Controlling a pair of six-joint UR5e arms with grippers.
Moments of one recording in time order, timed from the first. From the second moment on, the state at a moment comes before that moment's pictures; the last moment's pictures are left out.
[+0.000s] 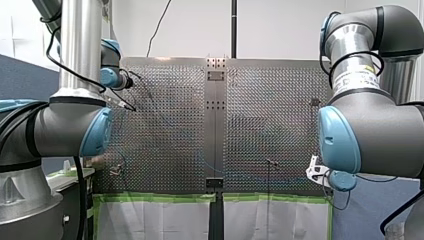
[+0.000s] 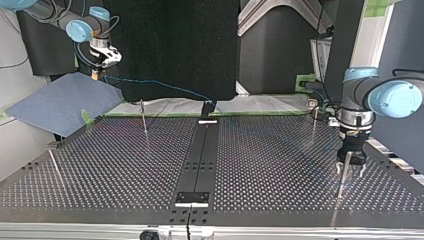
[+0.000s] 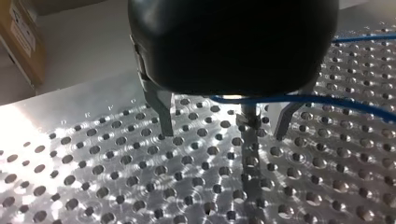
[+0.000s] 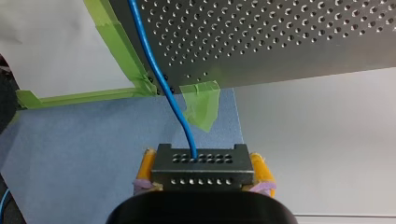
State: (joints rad) left arm 0.26 -1.68 -1.77 -2.73 -1.37 -2.77; right arm 1.53 -0.76 2.00 -0.99 1.50 1.78
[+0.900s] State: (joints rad) left arm 0.25 -1.62 -1.77 -2.83 -1.42 -2.55; right arm 1.53 -0.76 2.00 -0.99 1.50 1.77
